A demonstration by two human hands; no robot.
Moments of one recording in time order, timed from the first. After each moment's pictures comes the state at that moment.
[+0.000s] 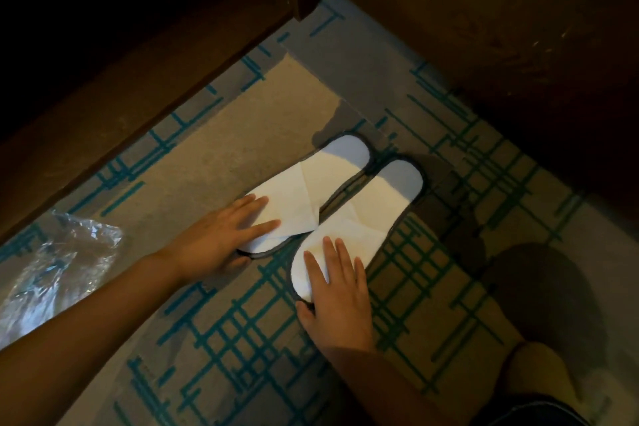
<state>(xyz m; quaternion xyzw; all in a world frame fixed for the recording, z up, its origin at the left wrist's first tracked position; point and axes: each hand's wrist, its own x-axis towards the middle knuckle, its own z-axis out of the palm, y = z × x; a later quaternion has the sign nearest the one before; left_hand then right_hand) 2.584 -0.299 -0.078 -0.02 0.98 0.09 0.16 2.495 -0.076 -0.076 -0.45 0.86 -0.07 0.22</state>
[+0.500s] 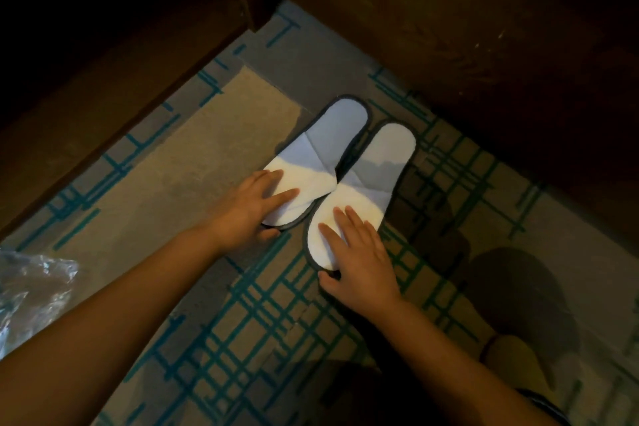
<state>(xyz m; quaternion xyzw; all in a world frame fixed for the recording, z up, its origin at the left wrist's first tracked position) 2.479 -0.284 -0.092 -0.01 0.99 0.11 0.09 2.400 -0.061 -0.078 -0.46 0.86 -0.08 0.22</state>
